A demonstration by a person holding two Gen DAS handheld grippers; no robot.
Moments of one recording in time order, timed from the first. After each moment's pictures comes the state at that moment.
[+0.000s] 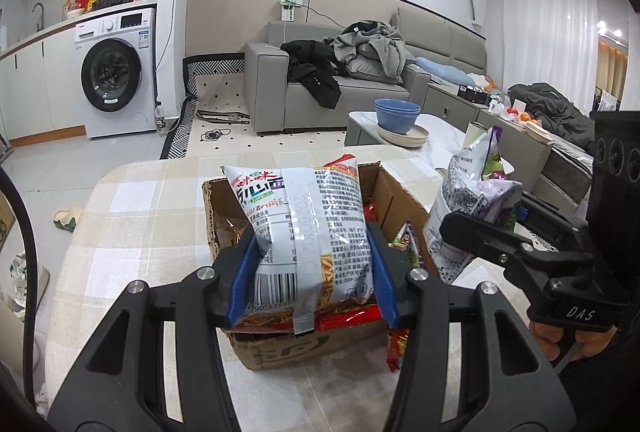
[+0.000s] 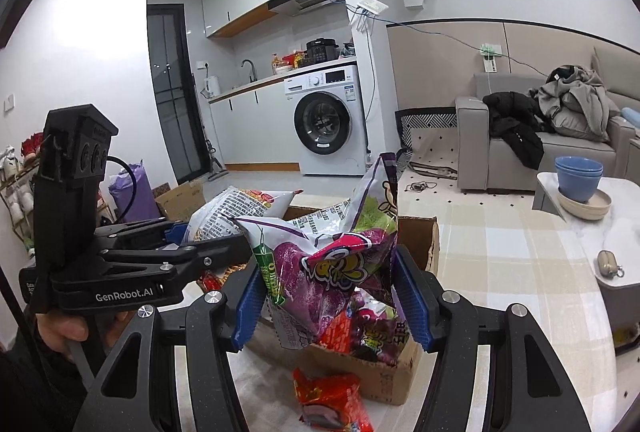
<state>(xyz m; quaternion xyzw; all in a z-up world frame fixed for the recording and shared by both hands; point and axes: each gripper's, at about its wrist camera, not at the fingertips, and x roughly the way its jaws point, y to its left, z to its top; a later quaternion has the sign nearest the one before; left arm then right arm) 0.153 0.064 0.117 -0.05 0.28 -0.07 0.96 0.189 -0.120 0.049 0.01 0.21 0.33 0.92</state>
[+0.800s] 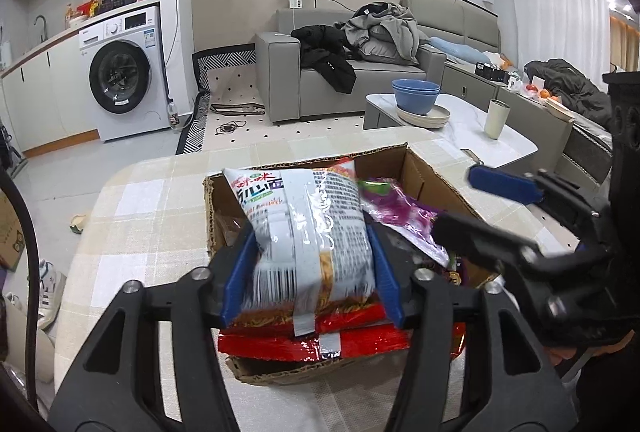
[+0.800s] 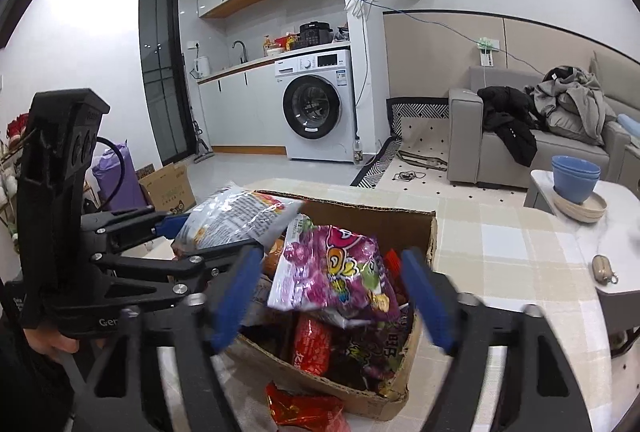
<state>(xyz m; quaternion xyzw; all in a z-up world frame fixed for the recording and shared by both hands) 0.209 0.039 0.079 -0.01 0.30 -0.04 0.95 0.214 -0.100 0.038 -0.02 0.22 0.31 0.92</state>
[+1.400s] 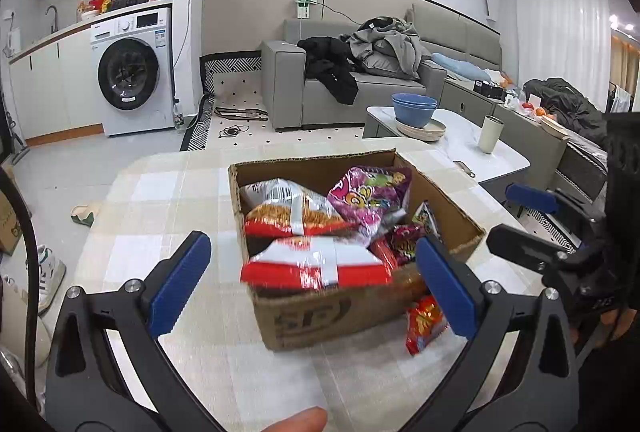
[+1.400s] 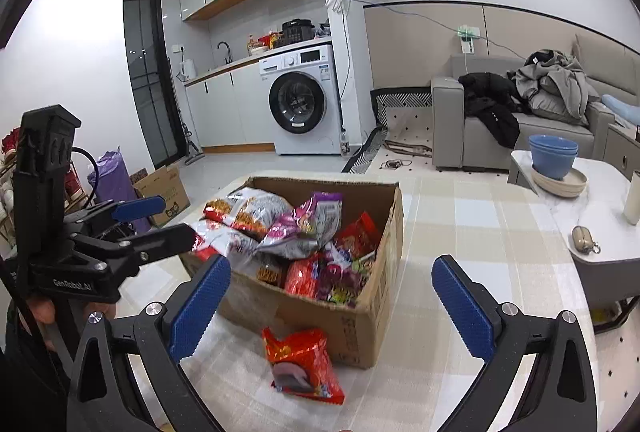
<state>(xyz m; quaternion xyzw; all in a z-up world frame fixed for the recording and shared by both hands) 0.169 0.053 0.079 -0.04 0.28 -0.04 0.96 0.186 -0.143 0.037 0.00 0.25 0.29 0.93</state>
